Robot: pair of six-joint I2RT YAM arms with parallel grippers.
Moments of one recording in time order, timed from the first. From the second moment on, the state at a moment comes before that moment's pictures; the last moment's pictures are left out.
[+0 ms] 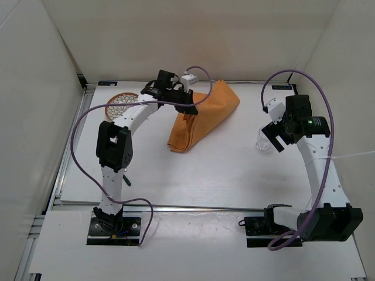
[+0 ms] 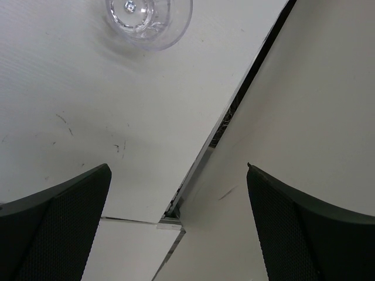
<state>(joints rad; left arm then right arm) -0.39 2.16 1.92 -0.50 0.75 0.05 0.05 1.20 1.31 -1.08 0.17 -0.68</state>
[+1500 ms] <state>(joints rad) -0.29 2.17 1.58 -0.52 0.64 -0.05 0.06 1.20 1.35 -1.03 0.09 -0.63</state>
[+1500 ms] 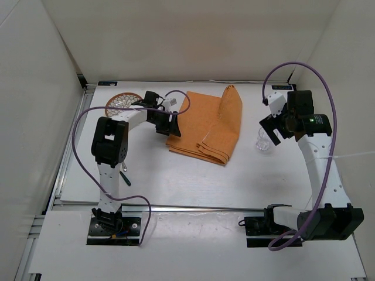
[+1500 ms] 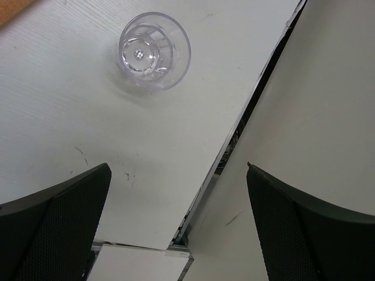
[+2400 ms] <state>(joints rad) -0.12 1.99 1.26 -0.52 0.58 -0.23 0.36 1.79 1.69 -1.05 -0.15 -0.49</state>
